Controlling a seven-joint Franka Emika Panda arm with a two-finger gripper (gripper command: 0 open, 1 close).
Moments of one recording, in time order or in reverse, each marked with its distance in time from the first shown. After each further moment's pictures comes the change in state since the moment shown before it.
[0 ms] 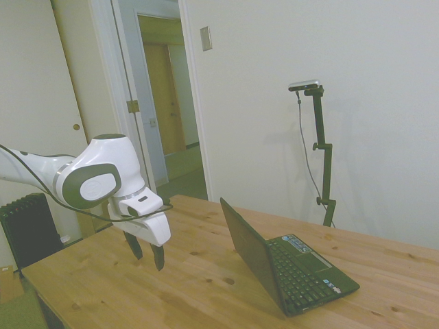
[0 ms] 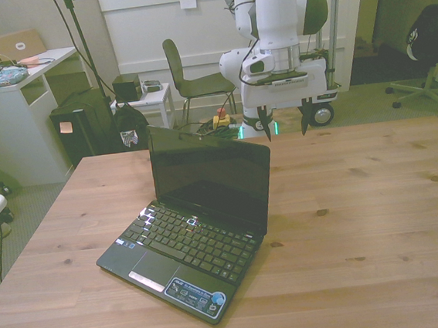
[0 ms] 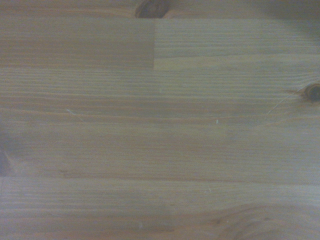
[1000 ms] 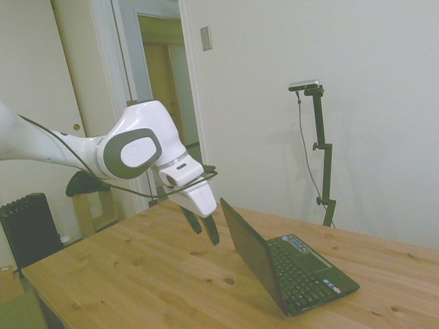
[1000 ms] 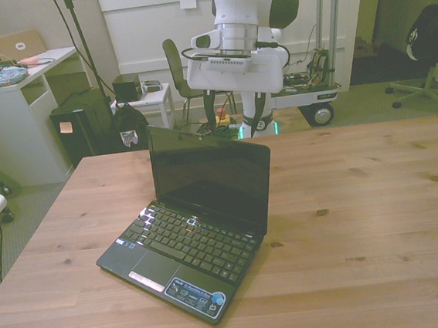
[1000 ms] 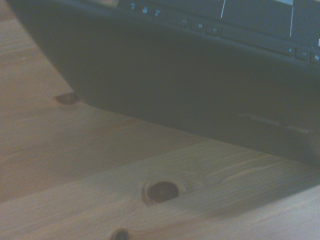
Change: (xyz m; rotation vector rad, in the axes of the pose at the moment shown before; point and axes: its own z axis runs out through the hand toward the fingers) arm 0.132 0.017 -0.061 -0.022 0.244 0.321
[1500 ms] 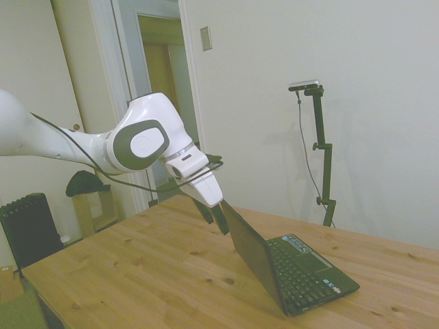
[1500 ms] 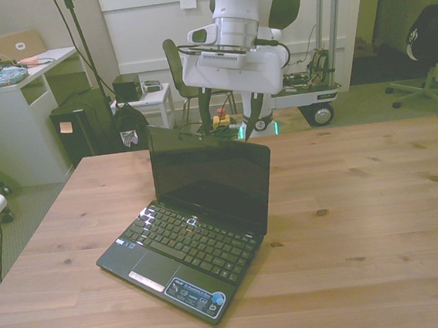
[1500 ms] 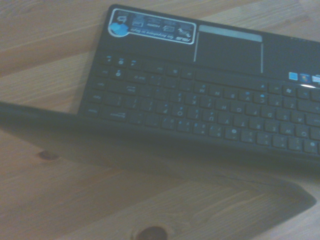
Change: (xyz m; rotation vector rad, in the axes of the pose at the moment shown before) arm 0.022 -0.005 -0.012 0.011 0.063 0.099
